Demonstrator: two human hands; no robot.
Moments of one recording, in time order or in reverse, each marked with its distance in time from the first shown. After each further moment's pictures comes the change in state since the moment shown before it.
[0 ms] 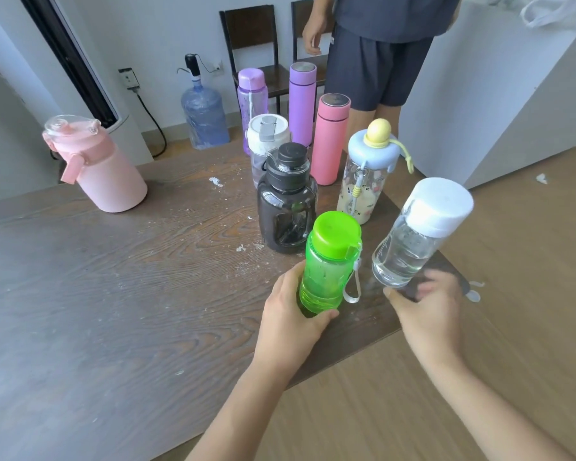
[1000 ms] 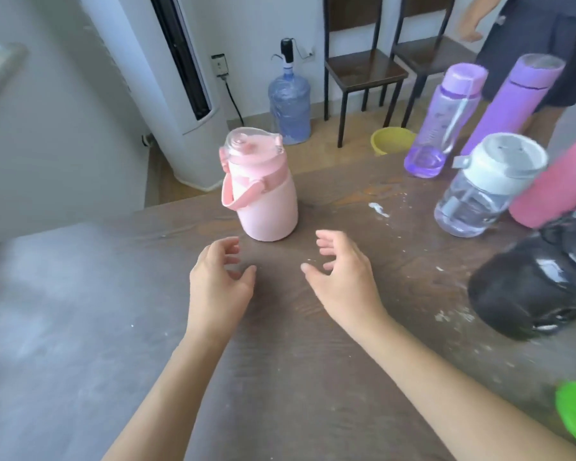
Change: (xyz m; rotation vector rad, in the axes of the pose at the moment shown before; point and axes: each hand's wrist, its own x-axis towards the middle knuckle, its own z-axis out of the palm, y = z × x) left_hand 0.150 -0.202 -0.318 0.208 0.367 -0.198; right_hand -0.081 -0.271 0.340 0.156 -0.492 -0.391
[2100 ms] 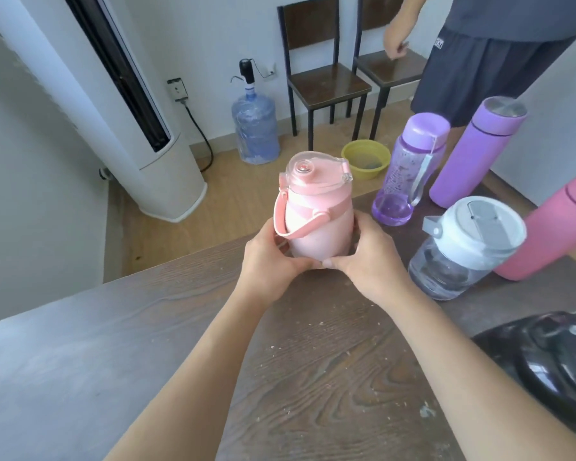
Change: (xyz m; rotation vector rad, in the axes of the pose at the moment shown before) left_hand 0.138 0.102 0.129 -0.347 -0.384 0.112; right_hand 0.162 0.043 -0.082 -0.007 0.008 0.124
